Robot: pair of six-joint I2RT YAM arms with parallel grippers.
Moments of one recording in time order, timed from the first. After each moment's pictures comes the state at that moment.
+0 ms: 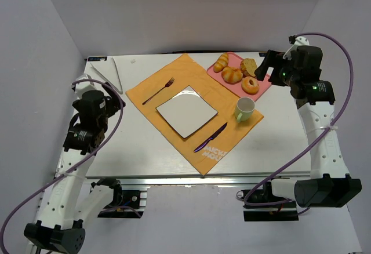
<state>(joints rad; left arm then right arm) -0.20 0.84 1.02 -0.58 -0.43 -0.52 0.05 1.25 1.49 -0.71 -0.15 0.23</state>
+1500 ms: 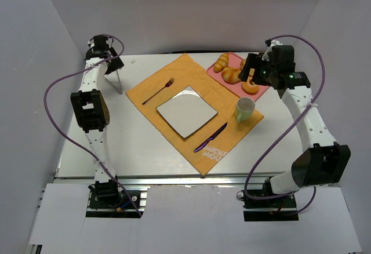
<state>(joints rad) 0.10 2.34 2.20 -0.73 -0.21 -0.44 0.14 1.43 1.45 -0.61 -0.16 0.26</state>
